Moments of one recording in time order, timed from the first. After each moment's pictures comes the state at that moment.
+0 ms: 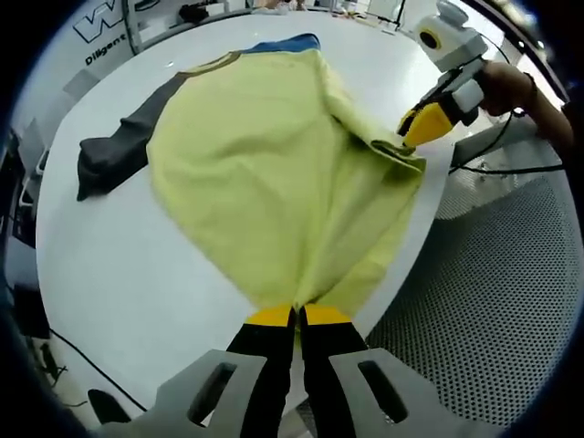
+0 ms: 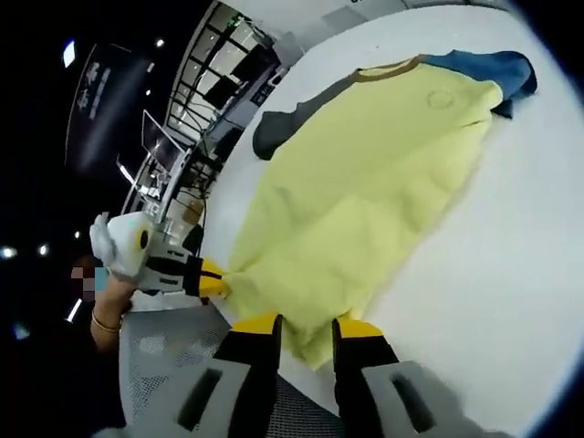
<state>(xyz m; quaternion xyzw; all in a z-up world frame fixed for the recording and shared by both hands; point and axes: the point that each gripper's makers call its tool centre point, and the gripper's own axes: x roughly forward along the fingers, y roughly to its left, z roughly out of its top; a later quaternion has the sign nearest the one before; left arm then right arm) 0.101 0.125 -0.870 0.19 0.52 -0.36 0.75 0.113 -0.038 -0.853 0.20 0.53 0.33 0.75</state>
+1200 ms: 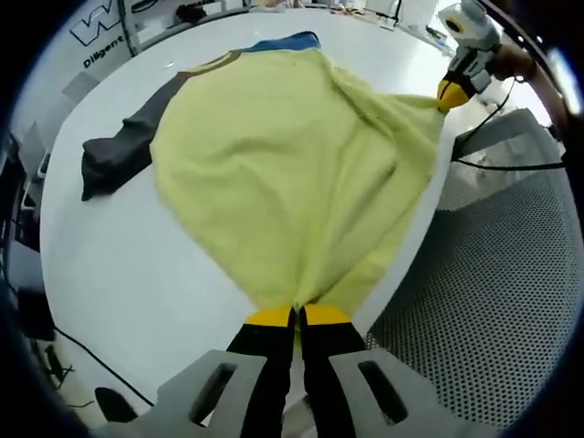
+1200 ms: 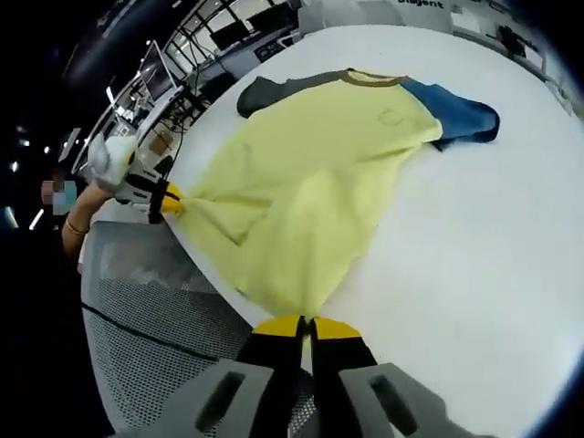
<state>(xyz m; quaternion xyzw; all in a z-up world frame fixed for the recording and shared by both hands) 0.101 0.137 -0.867 0.20 0.52 -0.35 0.75 0.084 -0.156 -0.833 -0.03 0.58 0.32 0.75</state>
